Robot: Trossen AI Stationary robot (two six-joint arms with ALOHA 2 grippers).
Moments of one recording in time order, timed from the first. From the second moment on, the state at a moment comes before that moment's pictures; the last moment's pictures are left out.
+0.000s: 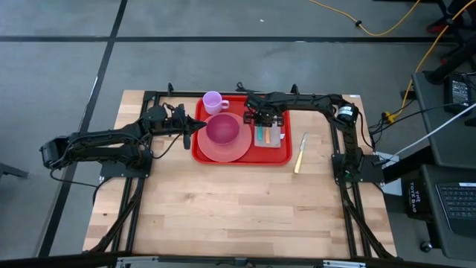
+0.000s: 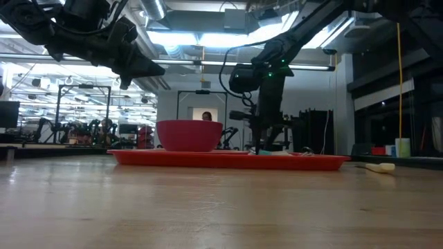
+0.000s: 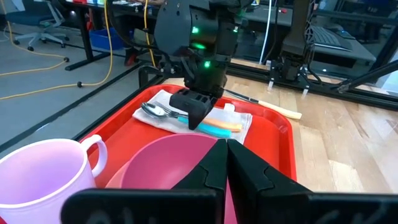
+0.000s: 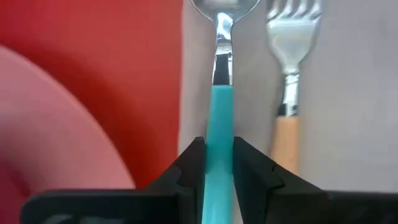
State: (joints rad) left arm 0.49 0.84 0.33 0.31 0.20 -0.08; right arm -0.46 2.05 1.46 -0.75 0.04 1.12
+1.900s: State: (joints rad) left arm 0.49 0.84 0.33 0.31 0.20 -0.08; right arm -0.45 2.05 1.46 -0.75 0.04 1.11
